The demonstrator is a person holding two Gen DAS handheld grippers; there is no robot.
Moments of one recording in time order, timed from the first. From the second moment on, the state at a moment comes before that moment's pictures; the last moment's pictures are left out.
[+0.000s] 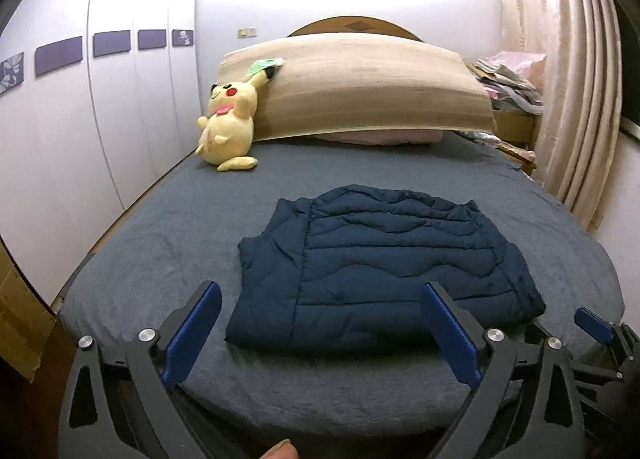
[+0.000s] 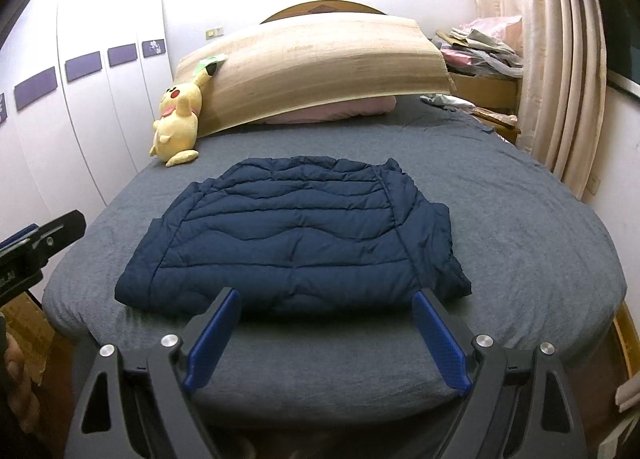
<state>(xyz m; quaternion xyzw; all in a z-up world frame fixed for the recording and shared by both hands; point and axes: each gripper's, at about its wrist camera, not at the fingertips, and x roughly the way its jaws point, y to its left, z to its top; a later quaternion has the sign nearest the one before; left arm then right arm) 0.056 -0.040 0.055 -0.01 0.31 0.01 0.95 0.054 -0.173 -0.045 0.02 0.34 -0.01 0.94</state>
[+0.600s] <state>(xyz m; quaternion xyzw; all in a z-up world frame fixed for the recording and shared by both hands) 0.057 -0.040 0.053 -0.03 0.32 -0.01 0.95 0.053 -0.173 -0.039 0.02 0.32 -0.02 0.95</state>
